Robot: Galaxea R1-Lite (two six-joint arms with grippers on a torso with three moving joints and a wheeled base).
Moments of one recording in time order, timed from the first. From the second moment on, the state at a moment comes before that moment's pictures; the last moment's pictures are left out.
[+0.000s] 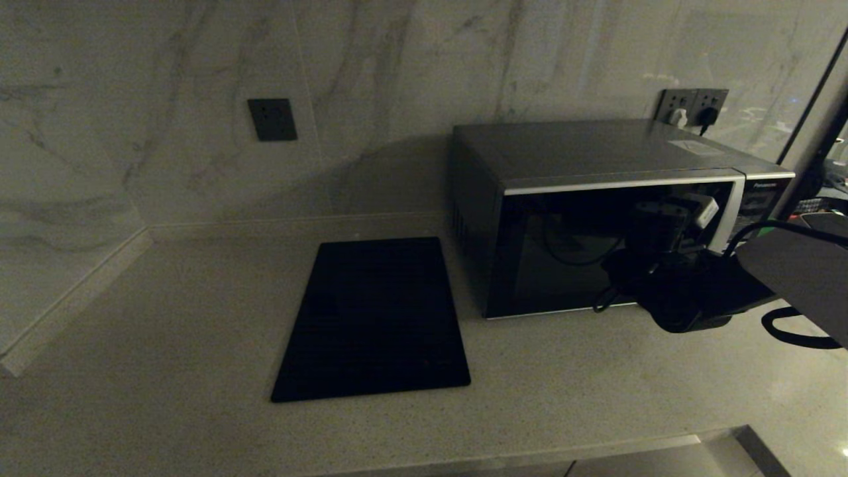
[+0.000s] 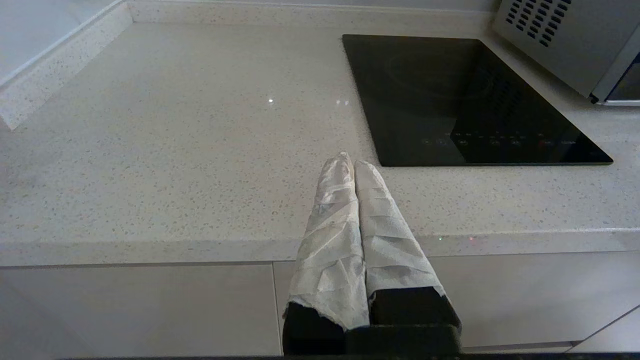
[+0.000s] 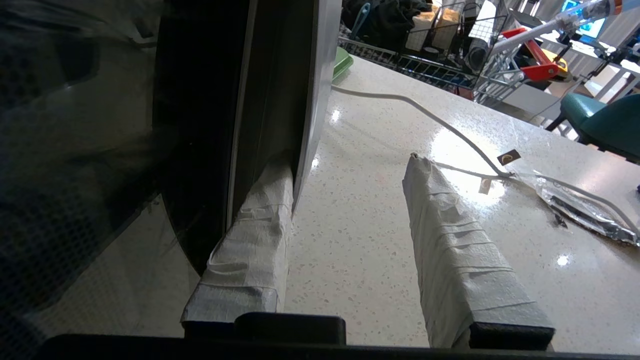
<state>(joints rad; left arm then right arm) 0.00 0.00 0.00 -0.01 0.03 -0.07 0.15 2.28 -1.29 -0.94 -1.40 -0.07</state>
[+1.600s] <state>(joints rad) 0.00 0.00 0.00 -0.01 0.03 -0.07 0.25 2.24 -1.25 -0.94 -1.50 -0.06</state>
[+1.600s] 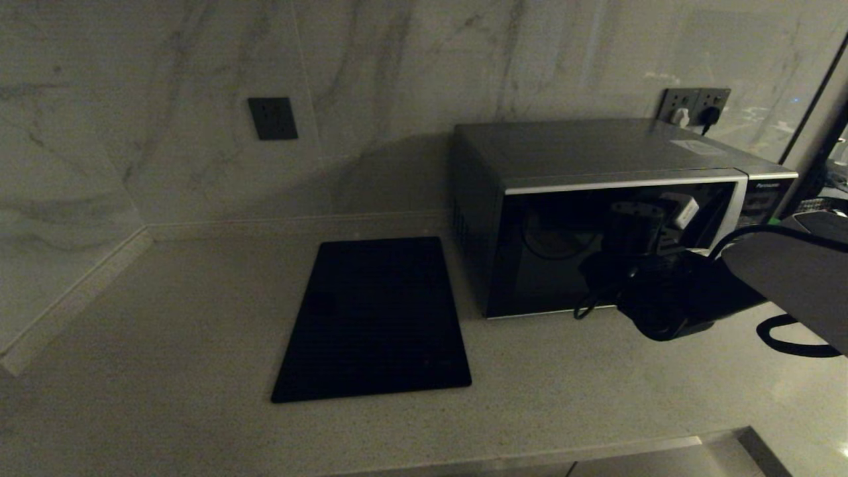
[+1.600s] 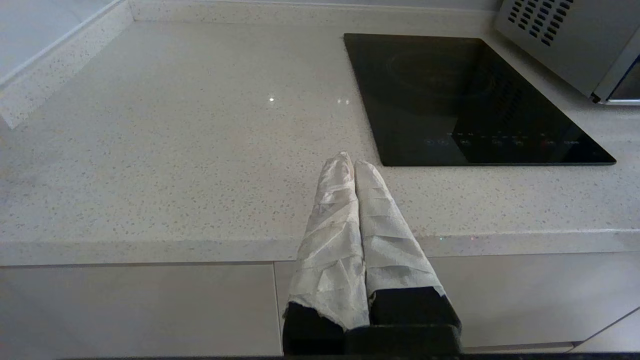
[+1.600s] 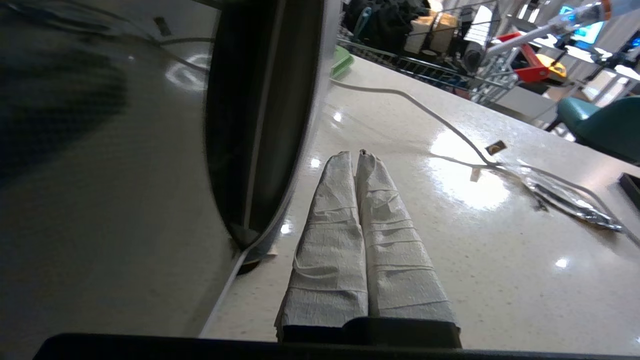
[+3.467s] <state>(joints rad) 0.00 0.00 0.00 -0.01 0.03 -0.07 0.24 2.15 -1.14 -0.96 -1.52 -0.06</state>
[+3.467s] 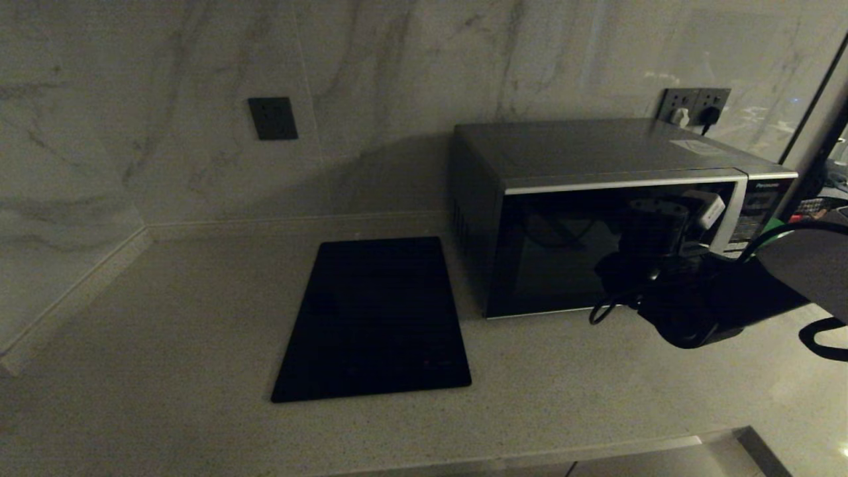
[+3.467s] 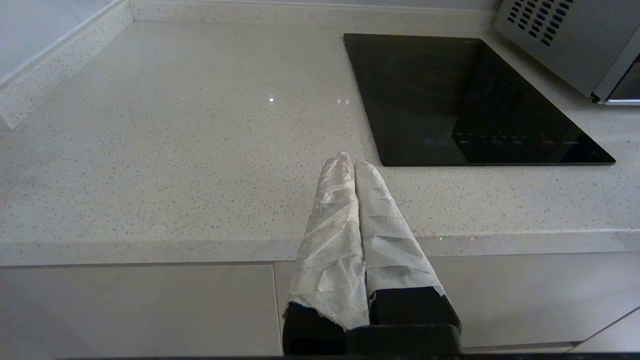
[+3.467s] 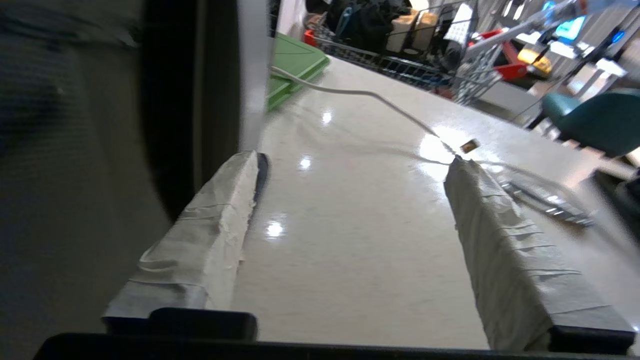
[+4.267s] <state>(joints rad) 0.00 0.00 0.00 -0.01 0.03 -0.07 0.19 2.32 -1.30 -1.13 -1.52 -0.07</state>
